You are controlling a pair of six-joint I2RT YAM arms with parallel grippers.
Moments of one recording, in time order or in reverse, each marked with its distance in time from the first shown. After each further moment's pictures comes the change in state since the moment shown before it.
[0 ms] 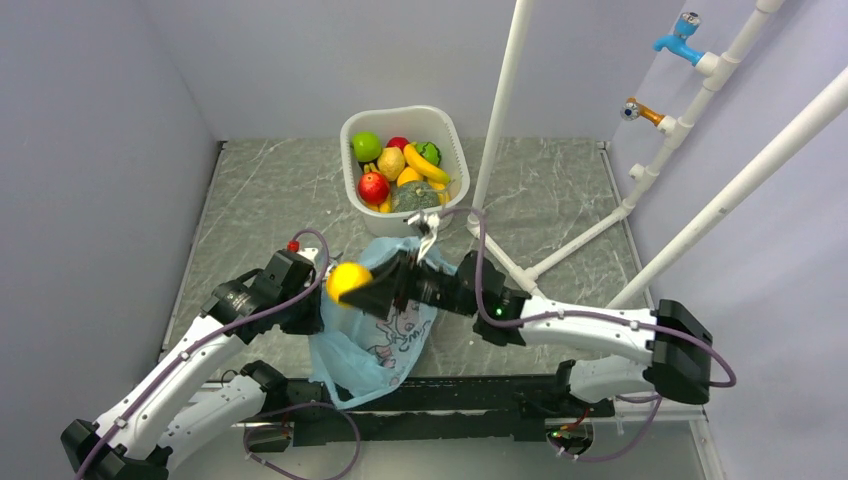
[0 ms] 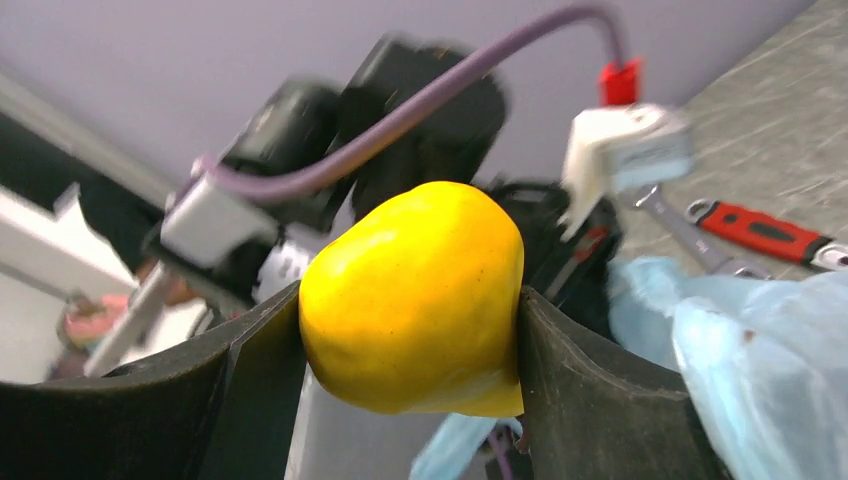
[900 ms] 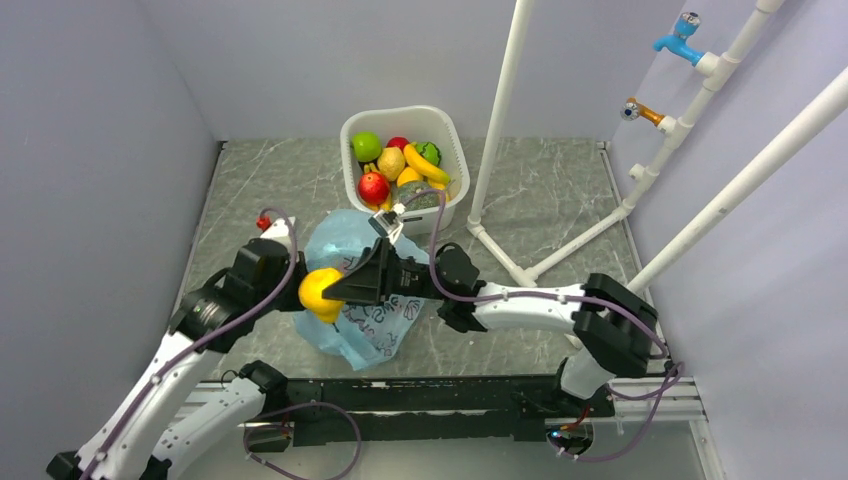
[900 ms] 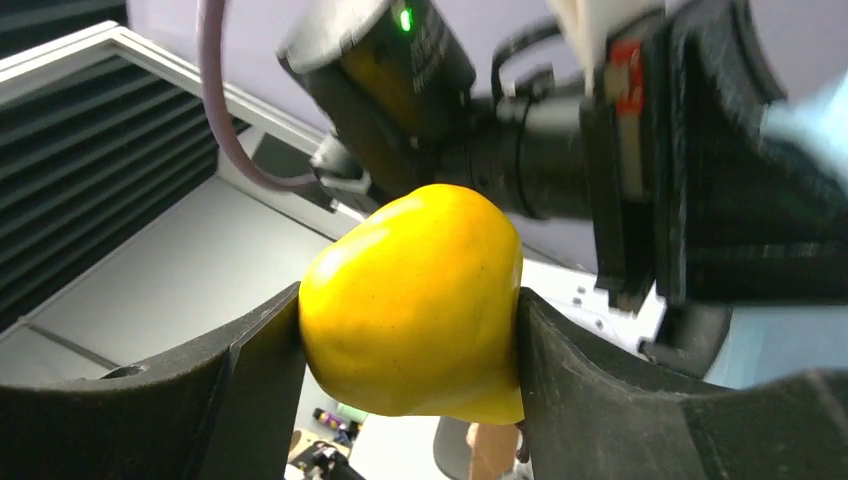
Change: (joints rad) left arm 0.032 -0.114 0.116 0.099 -0.094 -0.027; right arm -0.119 0.370 0.111 0.551 -0.300 0.669
